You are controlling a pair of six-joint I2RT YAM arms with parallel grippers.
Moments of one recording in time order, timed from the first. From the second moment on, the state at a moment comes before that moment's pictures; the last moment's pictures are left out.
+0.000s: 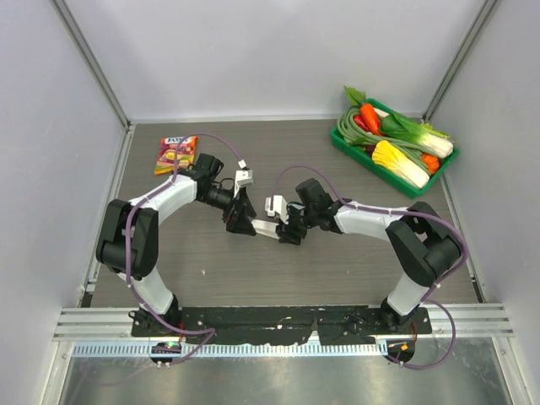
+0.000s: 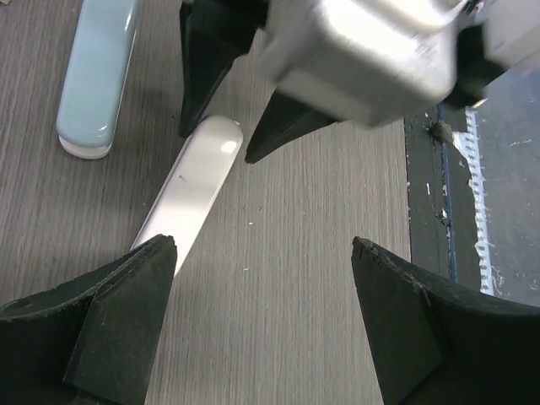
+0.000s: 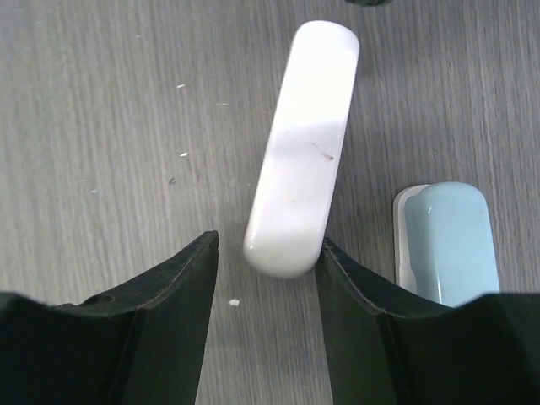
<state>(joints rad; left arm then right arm) -0.32 1.71 1.12 -0.66 1.13 0.74 0.68 1.69 0.88 -0.04 -0.53 -0.61</state>
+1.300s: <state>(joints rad) 0.05 1.14 0.97 -0.36 0.48 0.19 0.44 0.92 0.75 -0.20 -0.01 -0.36</state>
